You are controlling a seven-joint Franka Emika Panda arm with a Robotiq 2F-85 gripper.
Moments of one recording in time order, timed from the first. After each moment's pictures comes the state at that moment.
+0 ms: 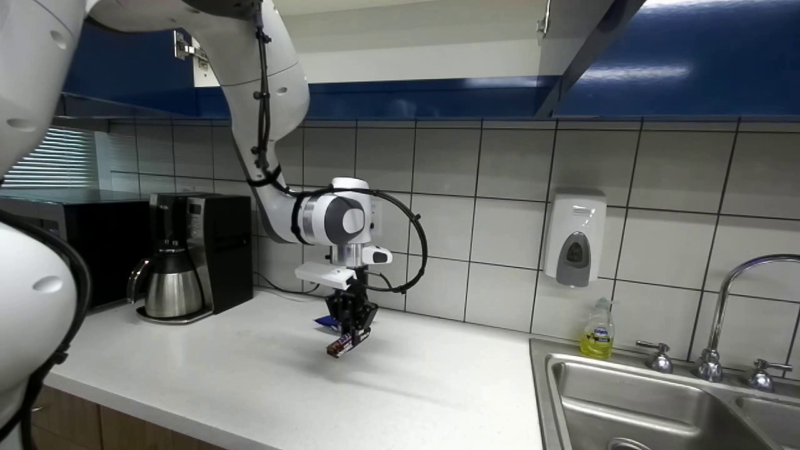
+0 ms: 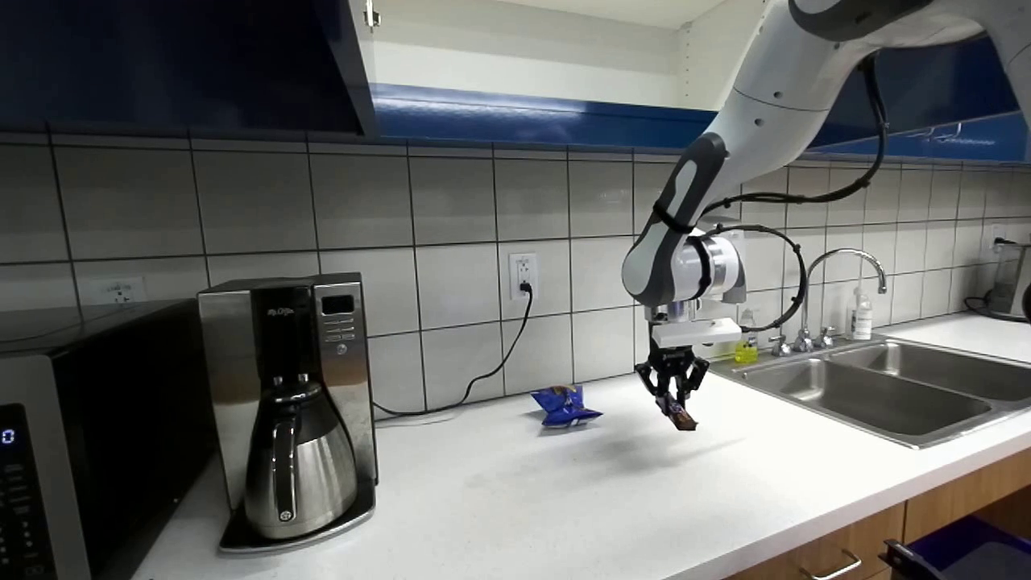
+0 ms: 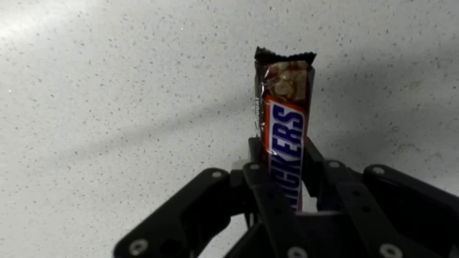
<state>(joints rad) 0.01 0.33 -0.13 -2.23 -0.03 2.55 0.15</state>
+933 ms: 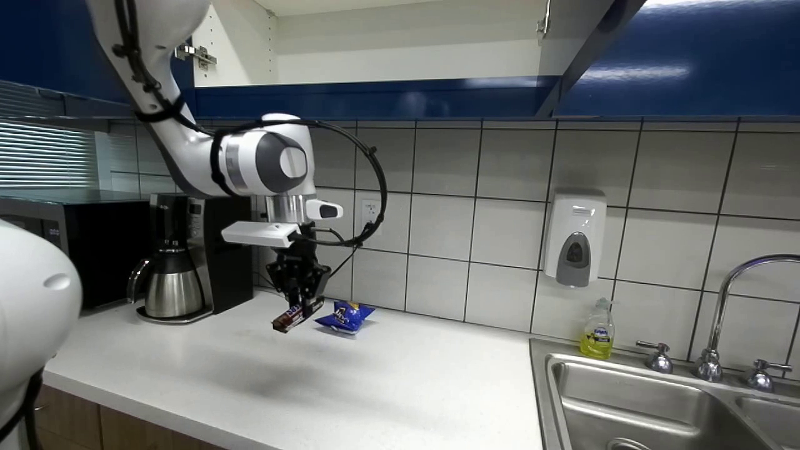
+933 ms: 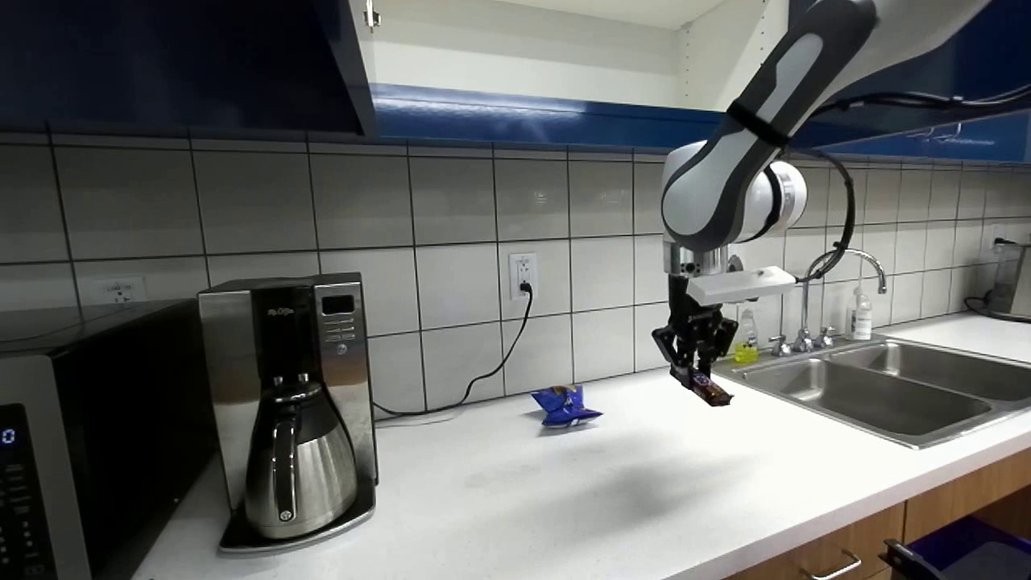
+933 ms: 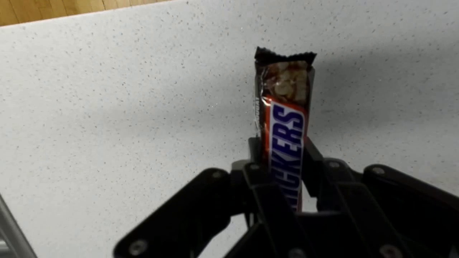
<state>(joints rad) 0.05 -0.22 -0.07 -2.62 -0.16 2.46 0.19</state>
